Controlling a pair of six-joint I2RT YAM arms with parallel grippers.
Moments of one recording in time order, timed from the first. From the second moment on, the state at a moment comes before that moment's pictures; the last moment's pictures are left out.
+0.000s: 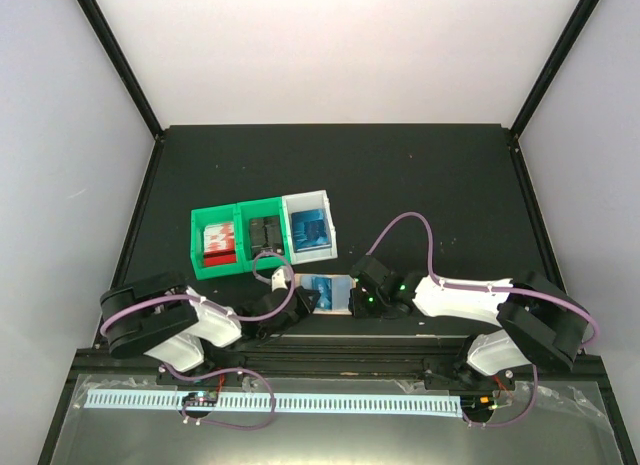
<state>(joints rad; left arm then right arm) -1.10 1.47 0.16 0.74 -0.26 -1.44 0.98 1.41 0.58 -0.27 -0.09 0.87</state>
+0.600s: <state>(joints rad) -1.10 1.60 0.20 0.86 -0.22 -1.46 0.98 1.41 0.58 -0.27 -0.09 0.87</state>
